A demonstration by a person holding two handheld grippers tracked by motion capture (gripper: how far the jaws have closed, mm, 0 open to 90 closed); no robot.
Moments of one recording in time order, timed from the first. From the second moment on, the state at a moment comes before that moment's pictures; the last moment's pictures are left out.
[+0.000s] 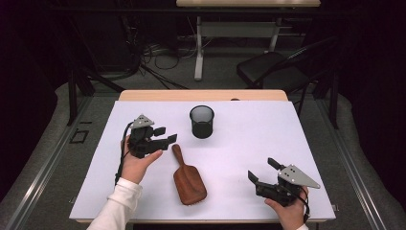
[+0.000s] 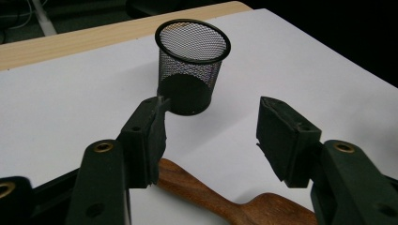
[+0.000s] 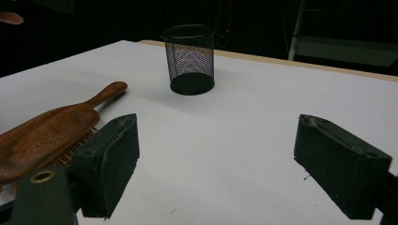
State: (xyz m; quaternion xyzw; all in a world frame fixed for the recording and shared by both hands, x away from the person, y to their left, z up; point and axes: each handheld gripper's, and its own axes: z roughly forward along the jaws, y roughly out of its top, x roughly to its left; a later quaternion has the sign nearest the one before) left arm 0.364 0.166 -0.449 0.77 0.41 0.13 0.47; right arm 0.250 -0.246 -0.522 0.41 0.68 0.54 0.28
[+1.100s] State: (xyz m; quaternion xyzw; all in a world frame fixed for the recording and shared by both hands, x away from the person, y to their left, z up) left arm 0.393 0.159 -0.489 0.78 0.45 0.11 0.42; right arm 0.252 -0.244 -0.523 0.40 0.69 0.53 0.28
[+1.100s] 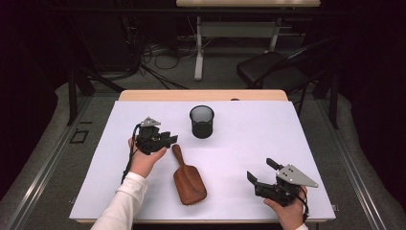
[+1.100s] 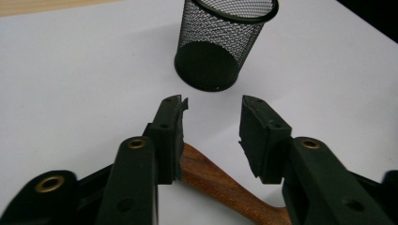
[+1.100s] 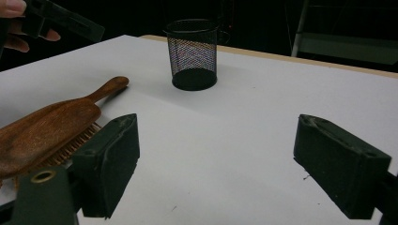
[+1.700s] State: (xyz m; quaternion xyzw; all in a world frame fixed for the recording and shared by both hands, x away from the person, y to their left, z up) left arm 0.402 0.139 -0.515 0.81 0.46 0.11 0.35; right arm 0.253 -0.244 -0.524 0.40 0.69 0.53 0.27
